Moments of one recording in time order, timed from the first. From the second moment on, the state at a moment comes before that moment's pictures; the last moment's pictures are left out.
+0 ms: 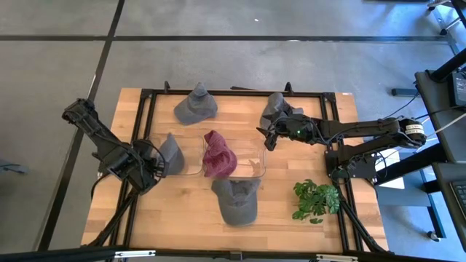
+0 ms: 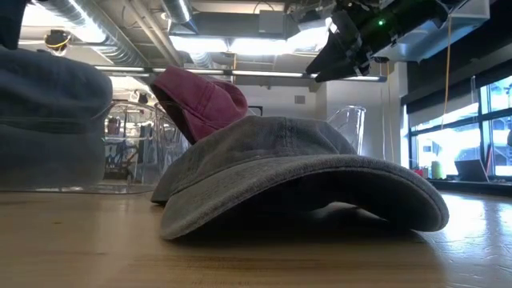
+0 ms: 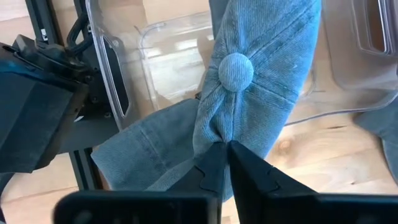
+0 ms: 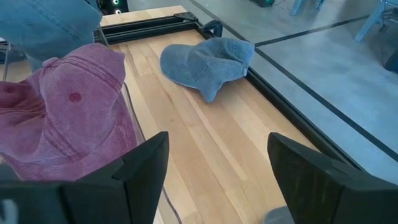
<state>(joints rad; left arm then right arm) -0.73 1.14 1.11 -1.57 -0.30 -2.13 -0.09 1.19 0.77 -0.03 0.39 0.13</state>
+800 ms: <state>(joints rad) -0.73 1.04 1.11 -1.57 -0.61 -2.00 -0.09 1.19 0.77 -0.03 0.39 0.12</state>
